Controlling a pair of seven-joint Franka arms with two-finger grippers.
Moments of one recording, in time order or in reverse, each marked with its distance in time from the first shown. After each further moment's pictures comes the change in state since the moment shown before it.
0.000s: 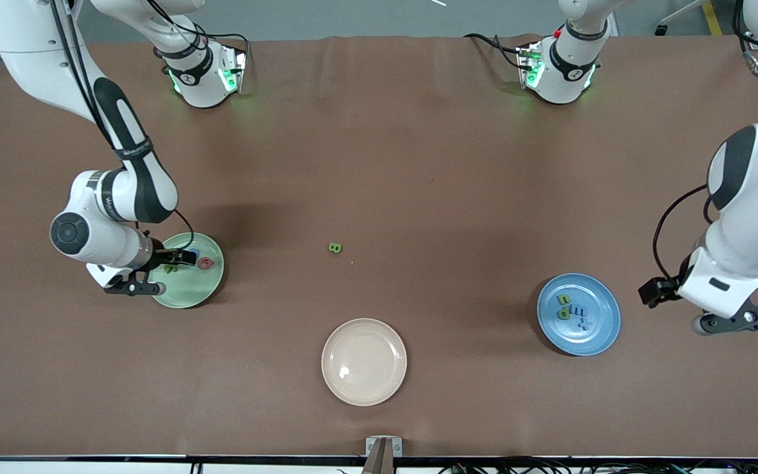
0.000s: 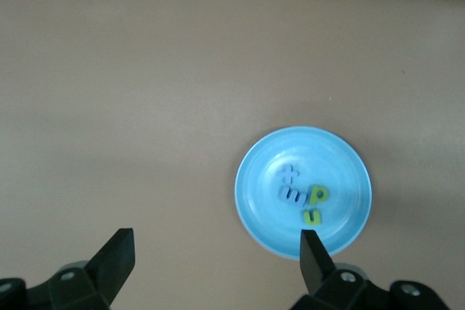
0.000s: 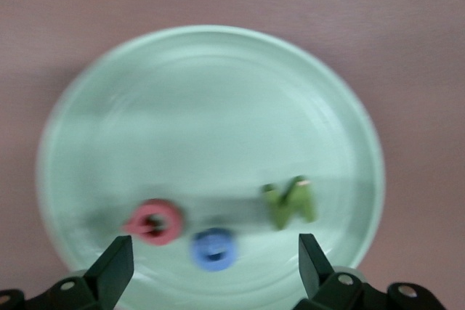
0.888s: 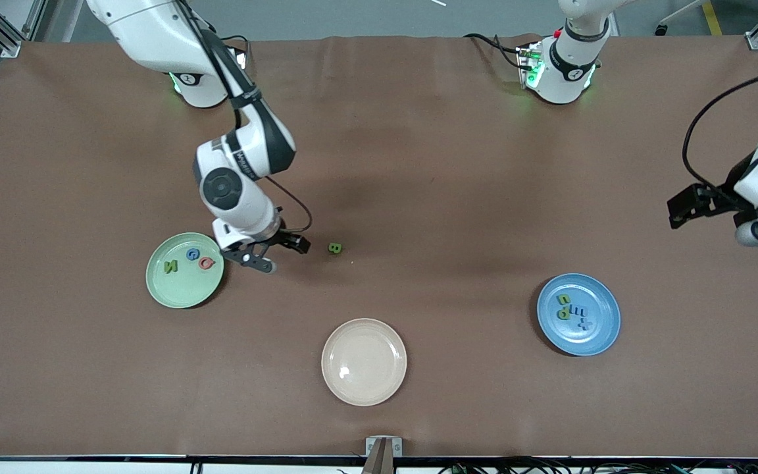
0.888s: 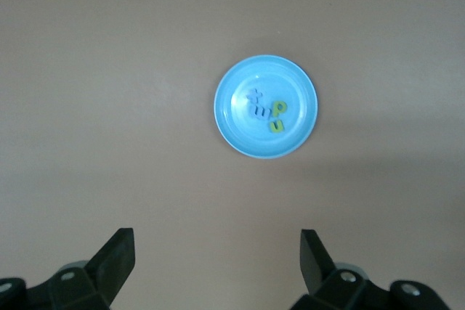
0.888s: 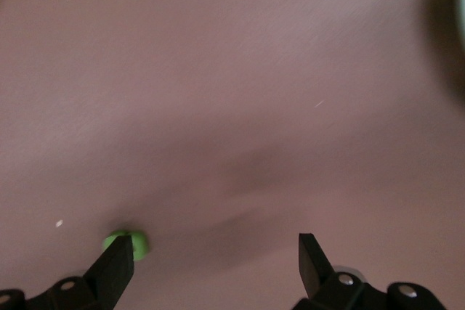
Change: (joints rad) left arm -0.129 -0.314 0.238 -0.027 -0.389 -0.227 0.280; right arm 0.463 0.002 0.008 0.032 0.079 0.117 0.730
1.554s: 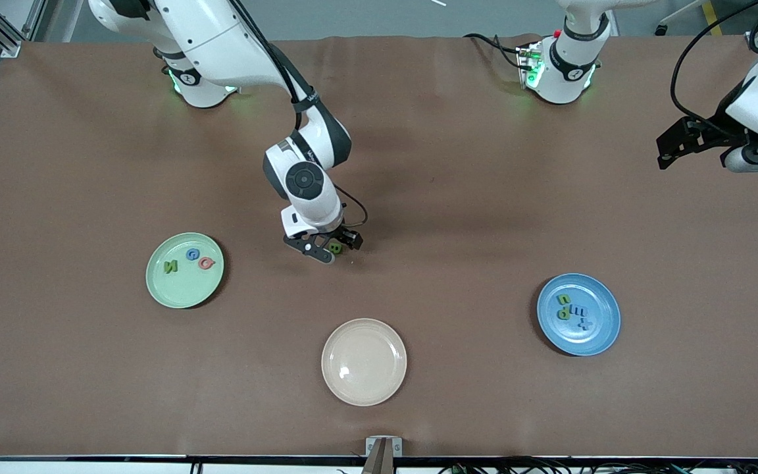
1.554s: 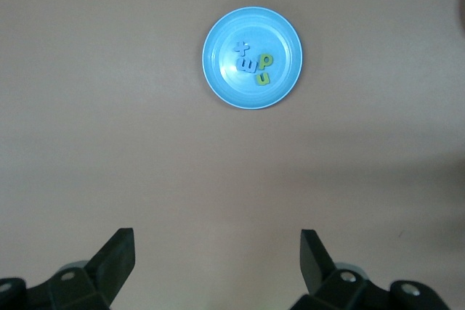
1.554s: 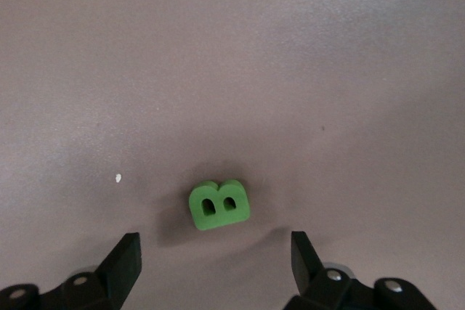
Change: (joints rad) left arm -0.215 -0.216 0.243 -0.202 -0.096 -0.028 0.011; right arm 0.160 0.189 -0.011 0.141 -0.021 0.067 0.228
